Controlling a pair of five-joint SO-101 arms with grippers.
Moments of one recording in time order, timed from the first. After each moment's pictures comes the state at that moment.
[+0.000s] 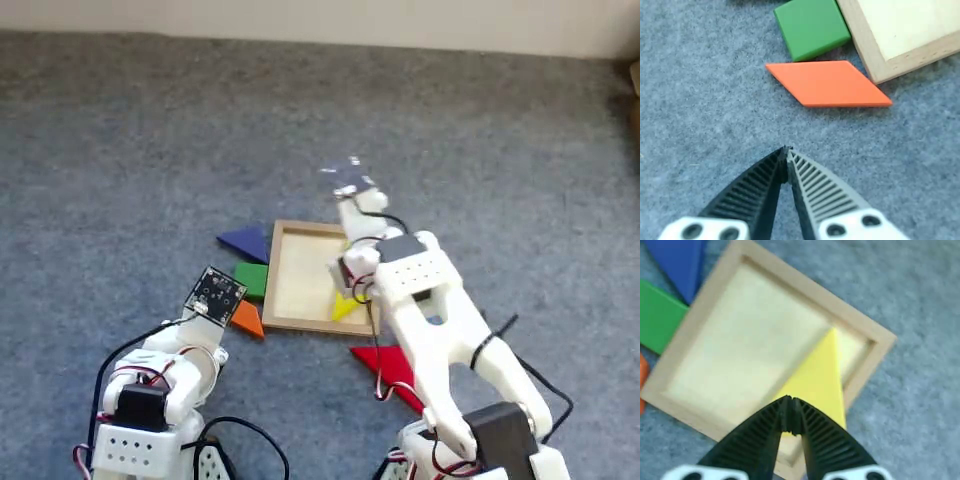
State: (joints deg) left arm 1.6 -102.7 96.0 75.8 -14.8; right arm -23.7 -15.9 41.3 49.8 10.3
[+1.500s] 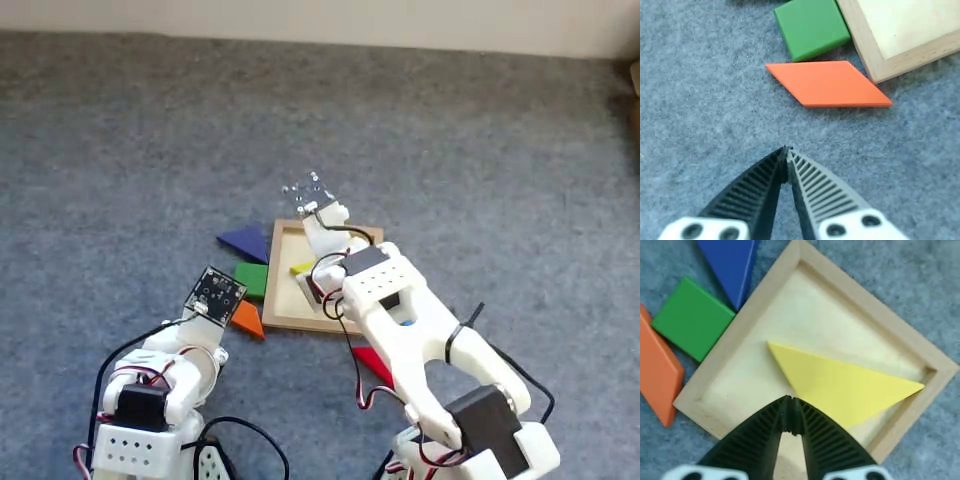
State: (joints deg) left arm 1.6 -102.7 96.0 75.8 -14.8; right arm -33.5 -9.9 42.0 40.0 8.1
